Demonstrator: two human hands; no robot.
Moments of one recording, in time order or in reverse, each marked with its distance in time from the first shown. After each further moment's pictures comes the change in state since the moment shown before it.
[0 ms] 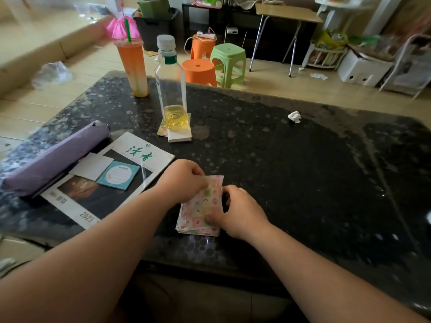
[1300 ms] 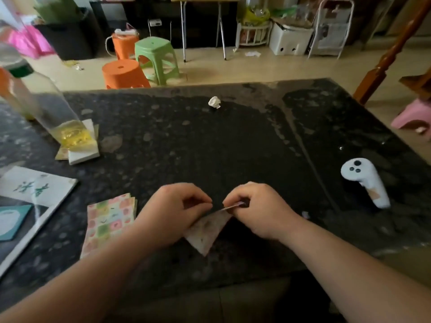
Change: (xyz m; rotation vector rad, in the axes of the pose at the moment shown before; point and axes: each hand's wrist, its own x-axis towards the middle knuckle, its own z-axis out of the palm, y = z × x) left_hand -0.047 0.116 0.103 -0.063 -0.176 0.570; right_hand -0.056 0.158 -0.125 0.155 0.142 -0.059
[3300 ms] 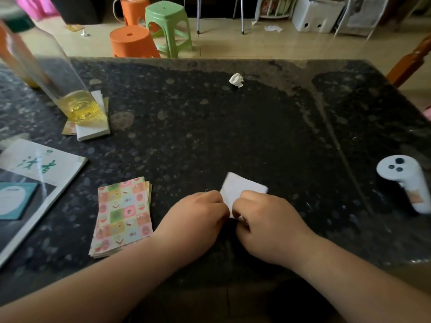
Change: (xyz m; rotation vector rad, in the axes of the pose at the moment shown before) left_hand -0.010 -0.035 0.025 0.371 -0.173 0.236; right_hand 0.002 -0.006 0.047 -0.471 -0.038 -0.305
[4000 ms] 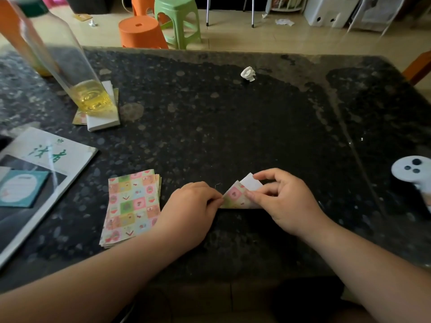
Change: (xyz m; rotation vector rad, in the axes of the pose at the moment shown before) left_hand -0.007 -0.018 -0.002 -0.167 0.030 -0.394; right_hand 0.018 0.025 0.005 0.701 0.100 0.455
